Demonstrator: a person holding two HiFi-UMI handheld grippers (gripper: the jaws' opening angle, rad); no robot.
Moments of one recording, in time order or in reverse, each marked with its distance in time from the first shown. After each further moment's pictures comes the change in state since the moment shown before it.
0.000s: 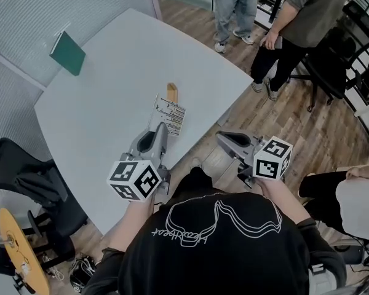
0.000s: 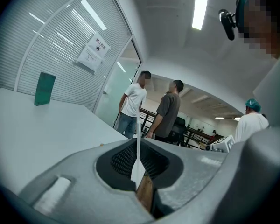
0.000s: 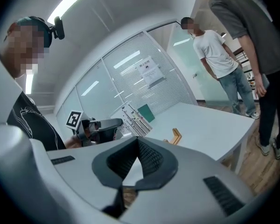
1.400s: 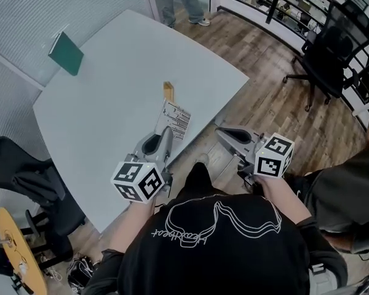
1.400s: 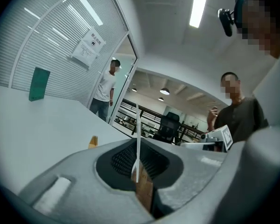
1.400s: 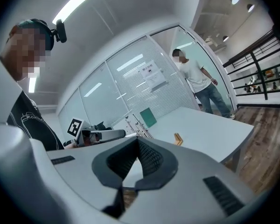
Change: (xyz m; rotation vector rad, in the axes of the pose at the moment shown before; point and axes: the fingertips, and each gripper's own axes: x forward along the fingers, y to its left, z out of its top) left arm -0.003 -0.030 -0.027 0.018 0.049 -0.057; right arm -0.020 0.011 0.013 -0.030 -0.041 0.021
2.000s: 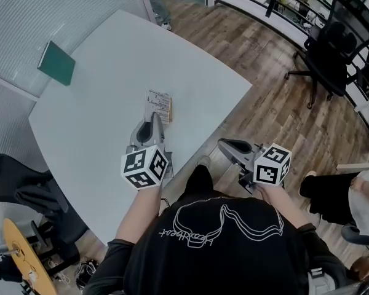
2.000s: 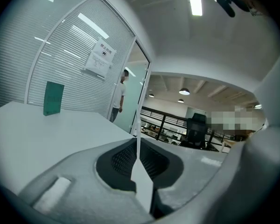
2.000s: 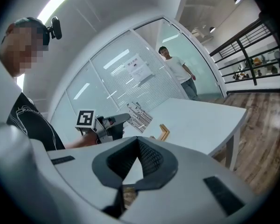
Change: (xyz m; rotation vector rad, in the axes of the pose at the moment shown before) left arm 0.091 0.100 0.031 0.056 -0.090 0.283; right arm 0.021 -0.077 -0.025 0.132 0.065 -0.087
